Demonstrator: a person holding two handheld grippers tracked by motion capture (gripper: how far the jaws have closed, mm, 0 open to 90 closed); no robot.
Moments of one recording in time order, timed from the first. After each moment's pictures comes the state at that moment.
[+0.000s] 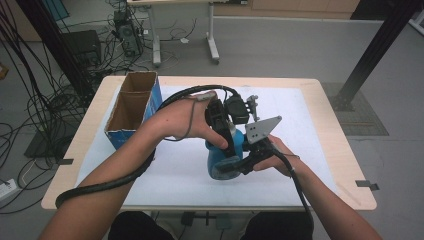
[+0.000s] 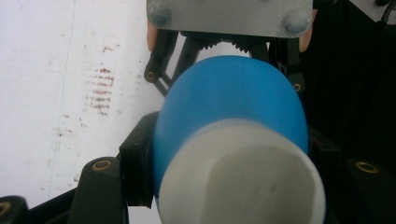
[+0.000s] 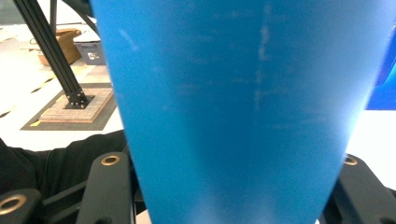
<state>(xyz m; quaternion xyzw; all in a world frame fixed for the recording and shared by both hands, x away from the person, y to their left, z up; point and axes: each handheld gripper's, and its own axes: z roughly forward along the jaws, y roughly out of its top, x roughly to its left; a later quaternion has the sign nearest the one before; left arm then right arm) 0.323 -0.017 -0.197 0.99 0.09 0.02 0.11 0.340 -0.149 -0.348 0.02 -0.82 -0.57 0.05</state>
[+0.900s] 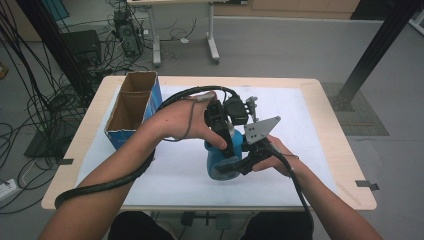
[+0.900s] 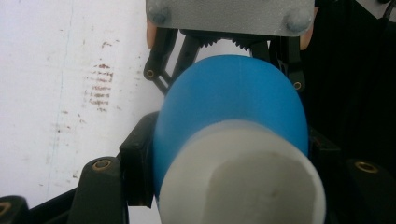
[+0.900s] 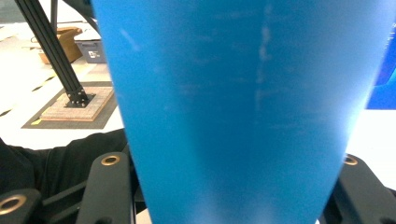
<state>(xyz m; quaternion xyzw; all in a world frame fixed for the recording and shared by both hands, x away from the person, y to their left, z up) 0.322 -0.015 -0.199 0.99 0.09 0.02 0.11 0.340 -0.147 -0.349 0.02 -0.82 -0.57 0.05</state>
